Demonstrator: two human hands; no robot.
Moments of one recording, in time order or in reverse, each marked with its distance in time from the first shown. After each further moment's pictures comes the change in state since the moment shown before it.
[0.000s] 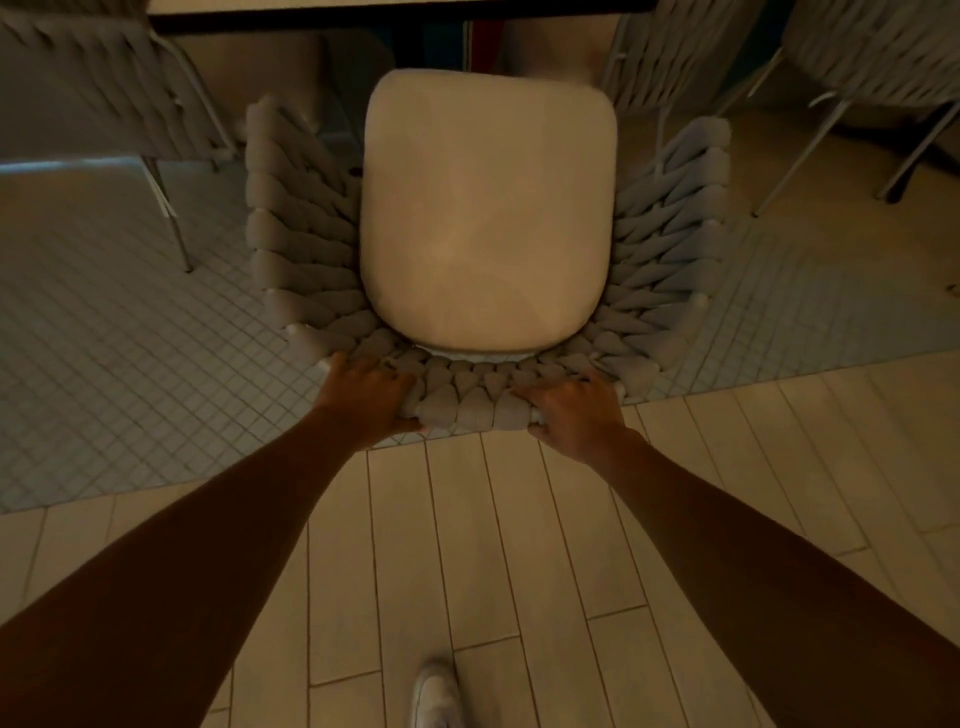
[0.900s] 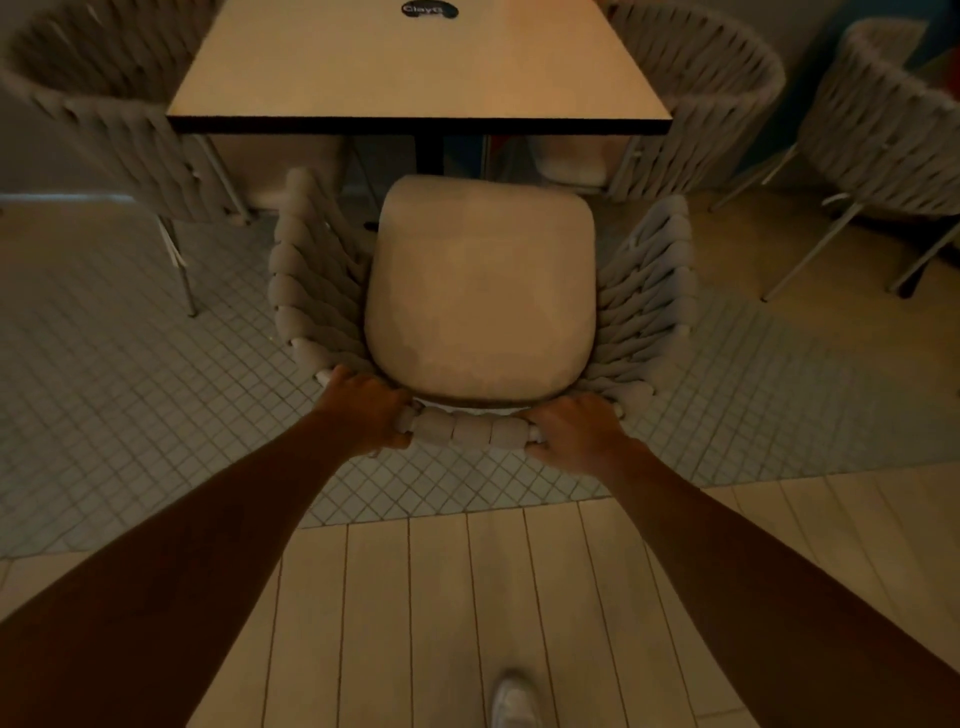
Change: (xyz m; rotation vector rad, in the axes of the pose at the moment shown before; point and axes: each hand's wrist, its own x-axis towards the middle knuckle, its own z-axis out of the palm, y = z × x) left_hand 0.129 -0.057 -0.072 -0.126 -0.159 -0.065; right_hand 0.129 0.081 -0.073 0.050 0.052 -0.165
